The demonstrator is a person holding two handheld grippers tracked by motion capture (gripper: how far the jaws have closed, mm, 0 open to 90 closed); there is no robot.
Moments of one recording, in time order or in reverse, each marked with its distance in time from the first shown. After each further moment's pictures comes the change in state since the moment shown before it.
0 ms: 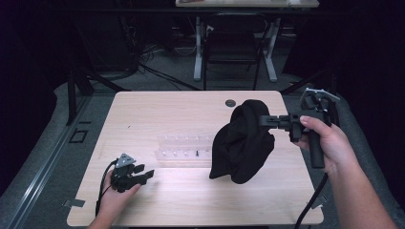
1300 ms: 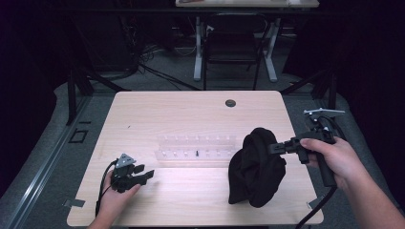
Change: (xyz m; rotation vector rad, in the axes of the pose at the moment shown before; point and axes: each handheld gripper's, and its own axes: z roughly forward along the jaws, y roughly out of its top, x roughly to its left) left arm 0.000 0.000 0.000 0.005 0.000 0.003; right arm -0.026 -0.027 -0.018 0.107 -0.356 0.086
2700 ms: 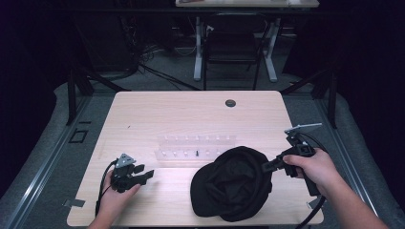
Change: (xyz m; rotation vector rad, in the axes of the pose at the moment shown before) left arm 0.000 0.000 0.000 -0.003 0.000 -0.002; right arm -0.042 -0.002 0.043 0.154 -0.229 0.024
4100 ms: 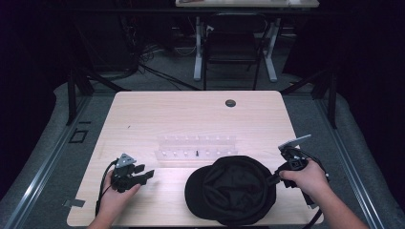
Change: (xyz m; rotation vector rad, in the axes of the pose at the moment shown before) left arm 0.000 0.000 0.000 0.004 -0.001 0.006; right arm -0.047 -0.002 0.042 0.037 -0.270 -0.050
